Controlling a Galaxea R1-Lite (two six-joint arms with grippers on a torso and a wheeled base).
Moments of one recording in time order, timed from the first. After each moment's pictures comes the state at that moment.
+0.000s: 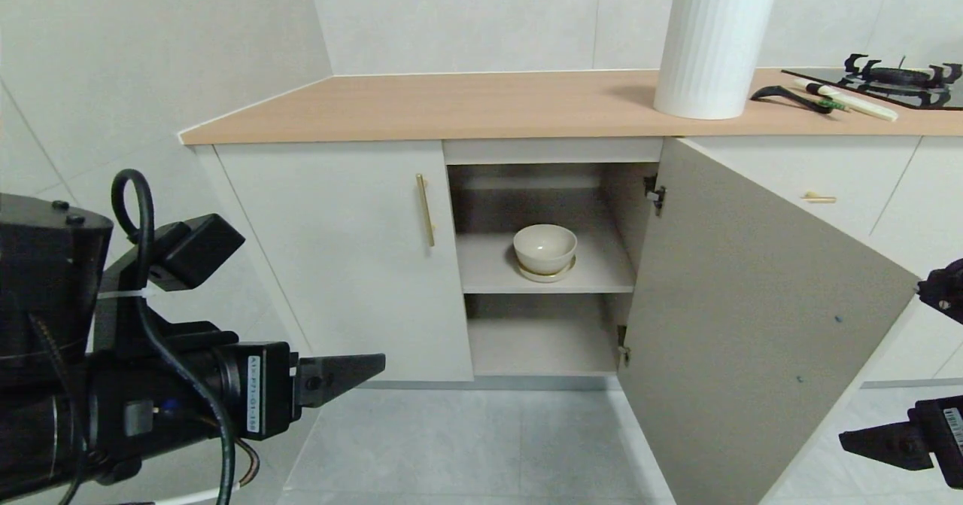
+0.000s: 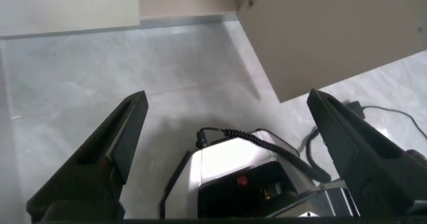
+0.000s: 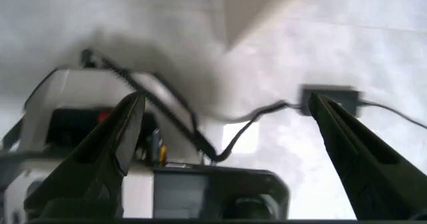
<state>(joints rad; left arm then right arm) -0.56 1.25 -0.80 0.13 0.05 -0.41 0.51 1.22 -0.96 0.75 -0.31 0.37</state>
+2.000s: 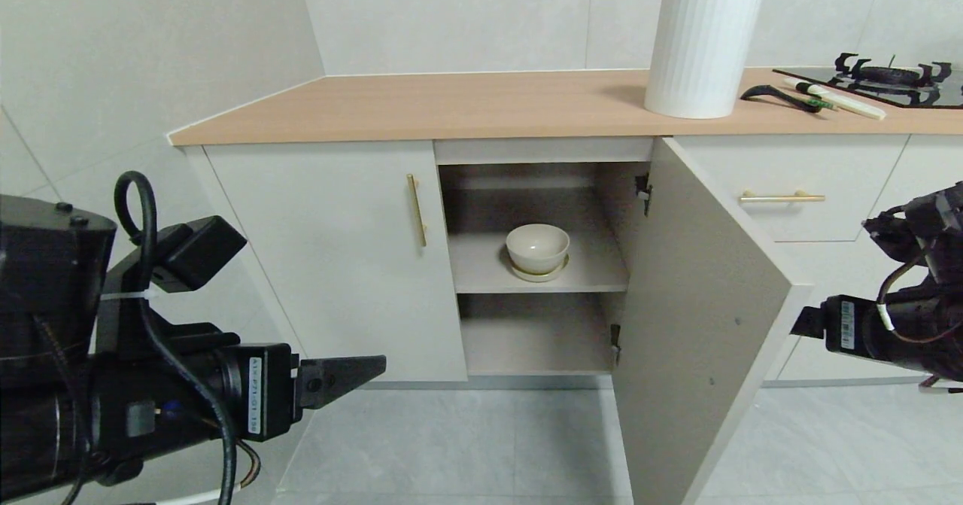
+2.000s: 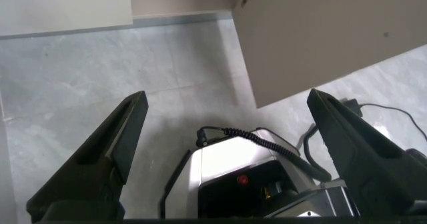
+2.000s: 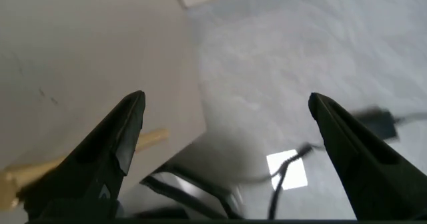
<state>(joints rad) -0.56 1.25 -0.80 0.13 0.05 -0.41 0.25 1.46 -0.88 0.19 -0.25 0.40</state>
